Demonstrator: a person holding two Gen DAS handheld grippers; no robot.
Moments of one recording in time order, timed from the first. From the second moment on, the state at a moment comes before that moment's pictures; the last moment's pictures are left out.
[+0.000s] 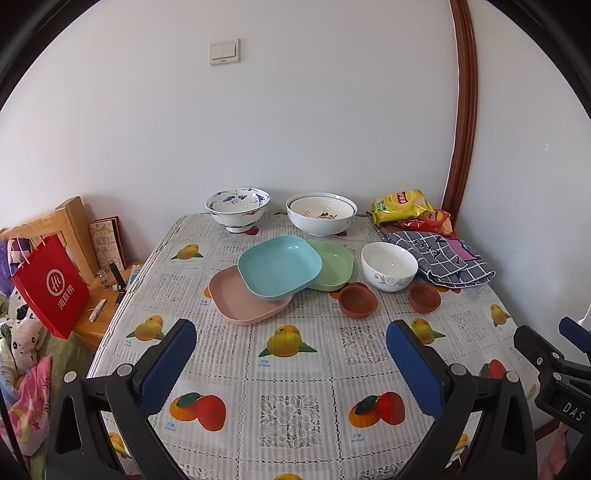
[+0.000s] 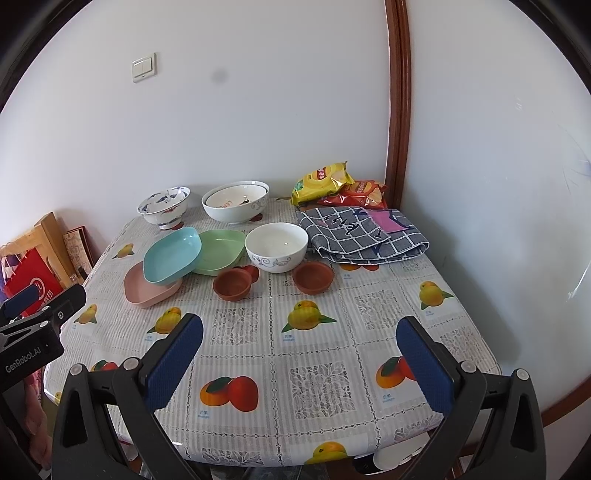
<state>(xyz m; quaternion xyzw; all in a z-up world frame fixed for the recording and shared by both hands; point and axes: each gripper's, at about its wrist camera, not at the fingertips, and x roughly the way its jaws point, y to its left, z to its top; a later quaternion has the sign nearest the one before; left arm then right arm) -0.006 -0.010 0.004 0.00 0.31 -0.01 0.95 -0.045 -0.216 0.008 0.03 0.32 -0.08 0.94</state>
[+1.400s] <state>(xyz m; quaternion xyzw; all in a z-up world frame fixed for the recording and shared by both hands) 0.132 0.053 -0.058 -0.01 0.41 0.03 0.91 0.113 -0.177 -0.048 0.04 0.39 -0.03 0.92</state>
